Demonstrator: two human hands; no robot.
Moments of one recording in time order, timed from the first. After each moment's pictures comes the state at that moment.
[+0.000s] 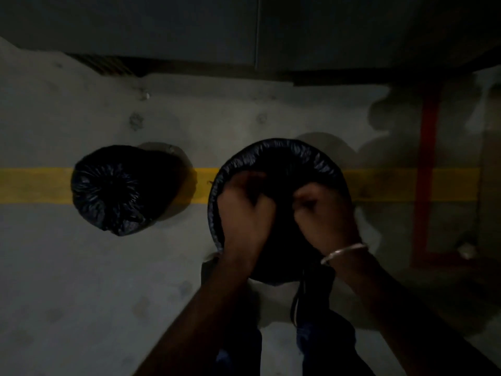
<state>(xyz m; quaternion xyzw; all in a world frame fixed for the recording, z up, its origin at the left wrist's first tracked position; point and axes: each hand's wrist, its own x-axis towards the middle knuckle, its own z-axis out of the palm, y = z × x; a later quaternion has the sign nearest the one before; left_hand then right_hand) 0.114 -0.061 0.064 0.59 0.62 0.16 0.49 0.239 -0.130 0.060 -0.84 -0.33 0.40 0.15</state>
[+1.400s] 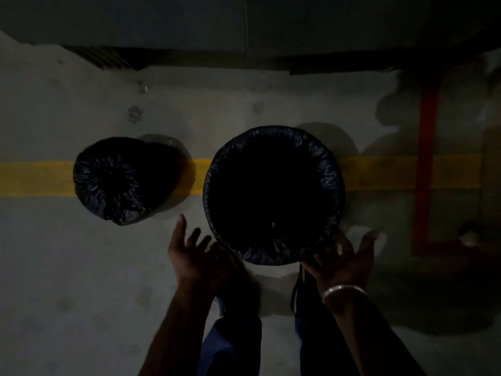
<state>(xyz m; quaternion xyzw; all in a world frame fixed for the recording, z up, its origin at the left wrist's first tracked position) 0.008 -0.128 0.029 -0.13 0.69 0.25 0.67 0.224 -0.252 0.031 -0.59 0.43 0.46 0.51</state>
